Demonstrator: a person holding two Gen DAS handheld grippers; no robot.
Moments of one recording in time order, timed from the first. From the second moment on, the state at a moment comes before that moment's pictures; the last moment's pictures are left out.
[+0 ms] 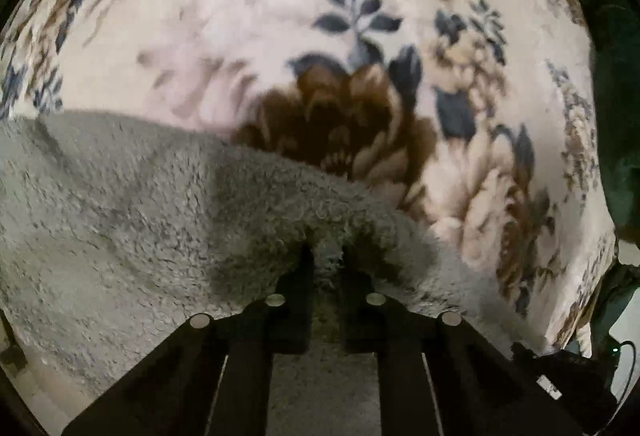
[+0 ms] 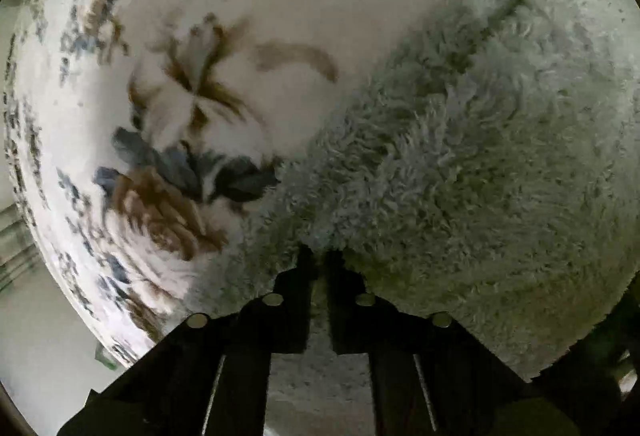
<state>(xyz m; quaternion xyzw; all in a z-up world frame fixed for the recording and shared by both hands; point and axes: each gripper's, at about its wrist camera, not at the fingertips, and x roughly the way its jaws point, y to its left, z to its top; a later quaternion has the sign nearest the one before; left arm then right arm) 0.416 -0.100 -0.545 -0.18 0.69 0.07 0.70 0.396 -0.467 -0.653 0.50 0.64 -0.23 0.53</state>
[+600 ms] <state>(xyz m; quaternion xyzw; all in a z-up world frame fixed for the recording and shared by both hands) 0.409 -0.086 -0.531 -0.25 0.66 0.00 0.71 0.423 -0.486 -0.626 0.50 0.59 -0.09 0.63</state>
